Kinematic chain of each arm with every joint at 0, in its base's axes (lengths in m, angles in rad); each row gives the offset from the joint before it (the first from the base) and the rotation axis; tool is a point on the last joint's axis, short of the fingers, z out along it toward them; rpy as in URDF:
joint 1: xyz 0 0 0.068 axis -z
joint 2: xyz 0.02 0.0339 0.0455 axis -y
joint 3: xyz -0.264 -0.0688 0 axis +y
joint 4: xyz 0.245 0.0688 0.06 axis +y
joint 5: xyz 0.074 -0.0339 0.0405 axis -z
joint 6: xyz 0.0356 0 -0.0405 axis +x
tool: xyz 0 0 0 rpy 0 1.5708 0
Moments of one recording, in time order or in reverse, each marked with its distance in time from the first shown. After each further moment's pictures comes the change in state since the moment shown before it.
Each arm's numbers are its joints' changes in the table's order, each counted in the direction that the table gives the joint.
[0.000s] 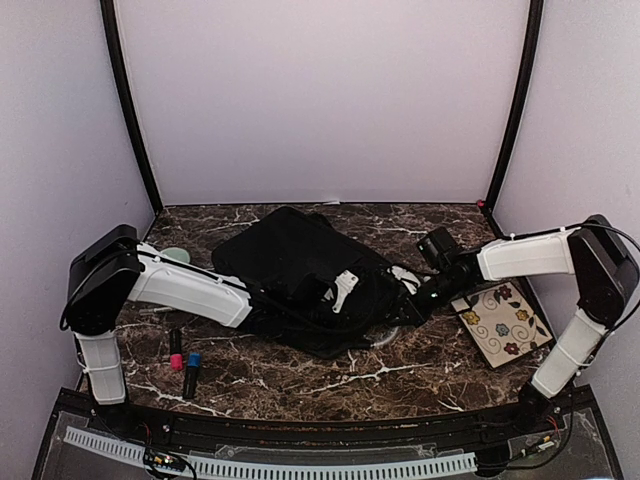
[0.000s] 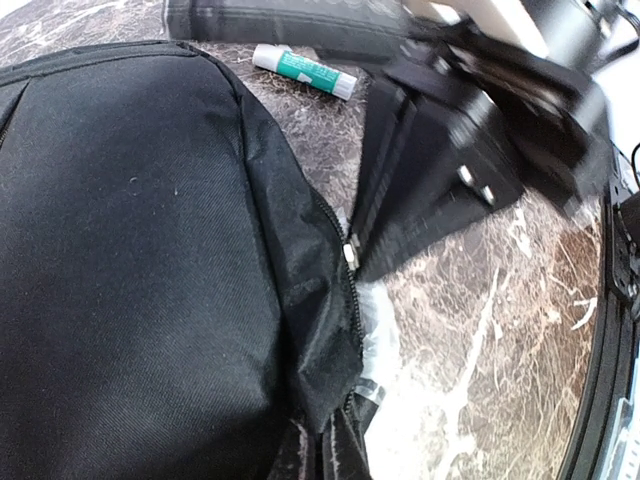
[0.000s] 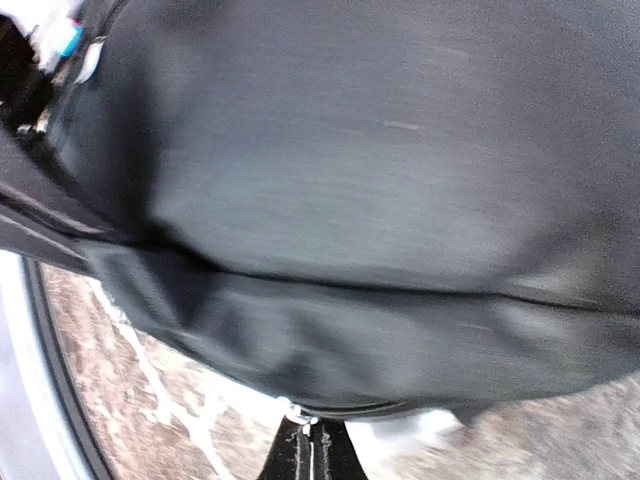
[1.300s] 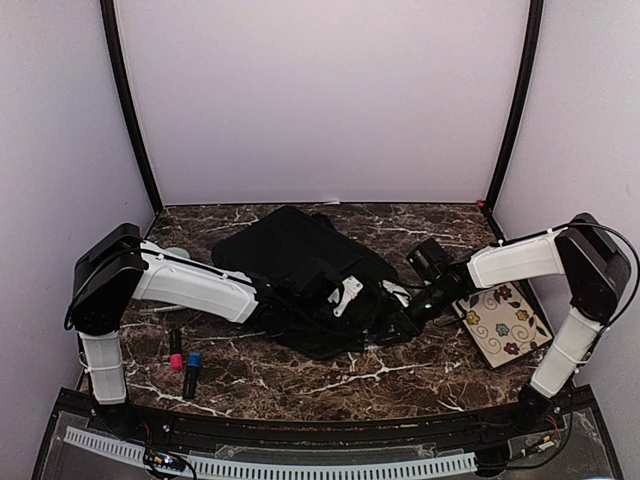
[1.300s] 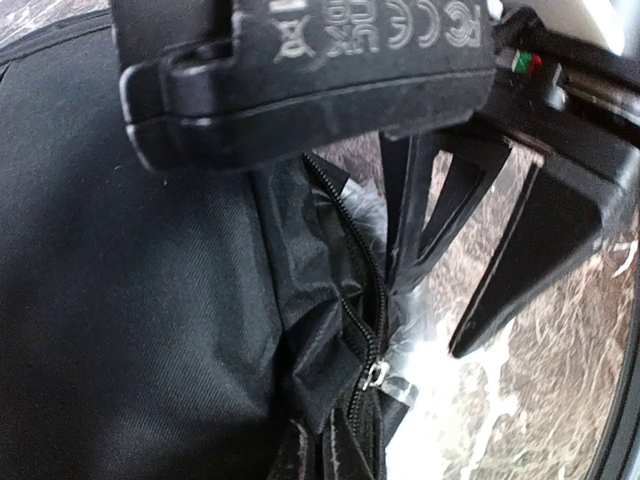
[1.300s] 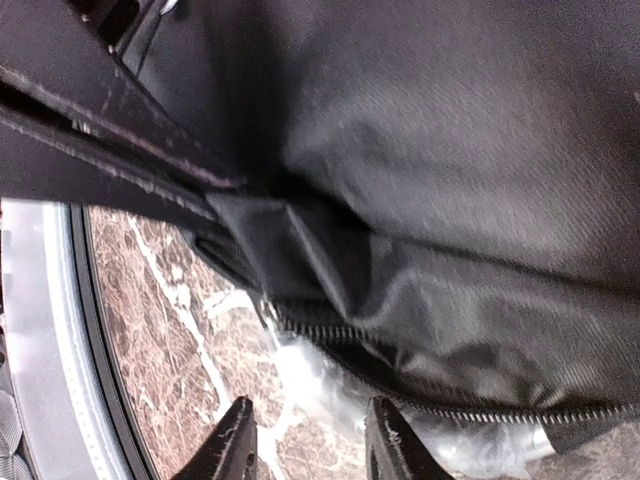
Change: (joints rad) left arm 0.004 -0.022 -0.071 0.180 -0.024 0.103; right arm -0.059 -0.049 0.019 -0.006 -0.135 -0.009
